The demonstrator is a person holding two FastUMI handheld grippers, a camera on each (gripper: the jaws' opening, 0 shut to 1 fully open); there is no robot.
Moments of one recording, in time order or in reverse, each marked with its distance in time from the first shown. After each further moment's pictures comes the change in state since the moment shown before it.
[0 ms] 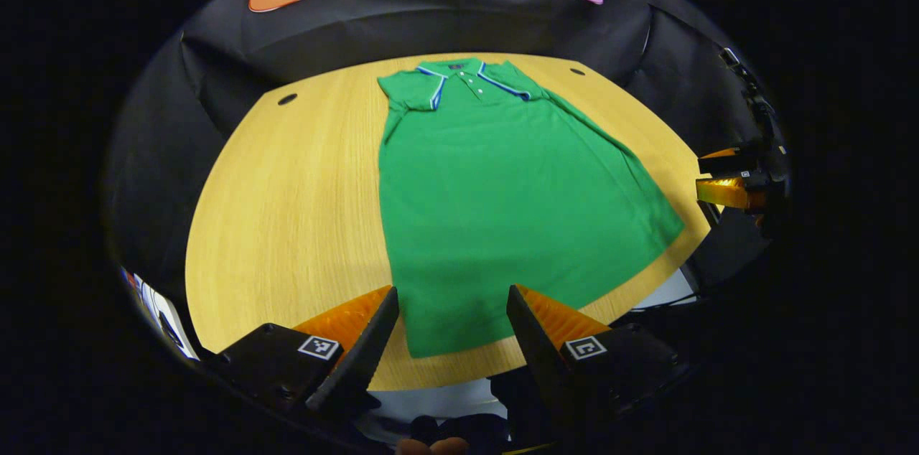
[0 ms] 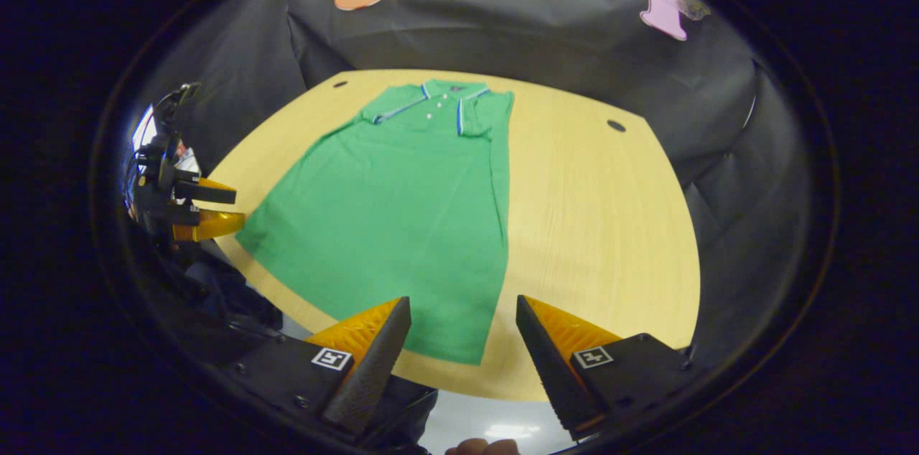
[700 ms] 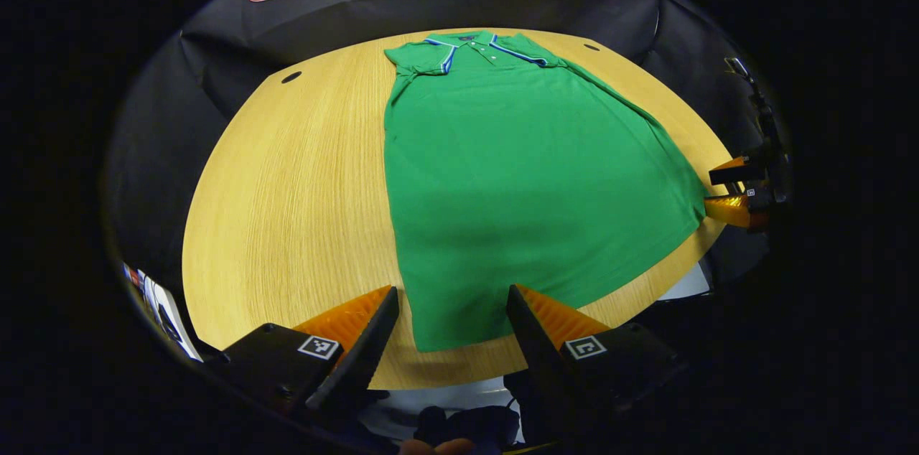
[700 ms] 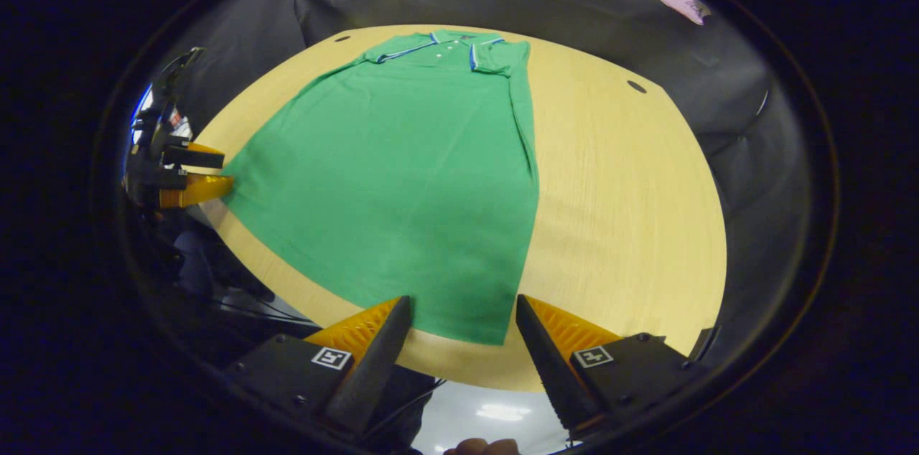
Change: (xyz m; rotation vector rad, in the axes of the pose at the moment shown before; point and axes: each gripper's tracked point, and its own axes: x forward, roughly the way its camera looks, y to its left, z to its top) left arm 0.030 0.014 -0.019 -0.006 0.055 0.065; right arm 0.043 0.010 -0.038 -0.029 0.098 -0.010
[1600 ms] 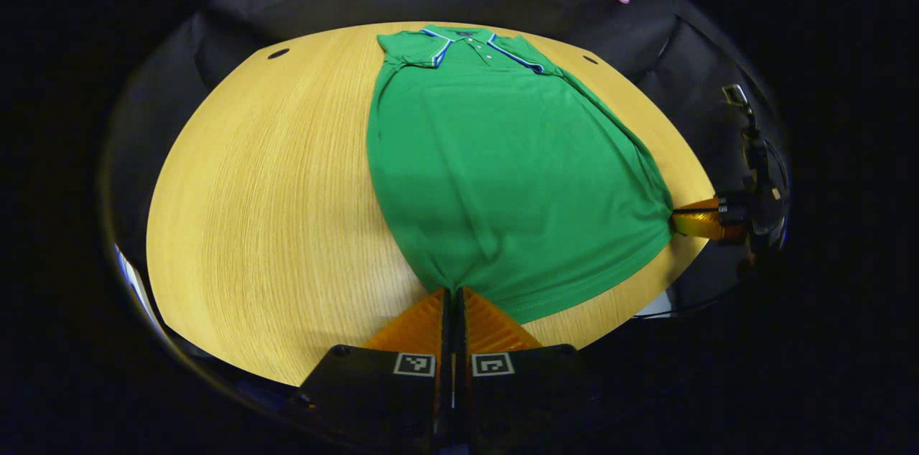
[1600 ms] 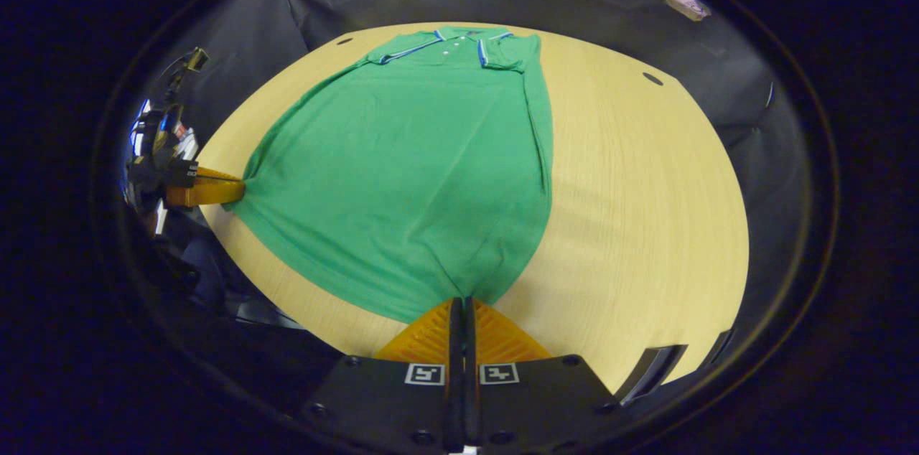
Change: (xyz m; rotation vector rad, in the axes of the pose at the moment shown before) left arm 0.003 -0.023 0.014 -0.151 0.011 -0.145; right arm 0.007 0.011 0.020 0.030 0.005 0.077
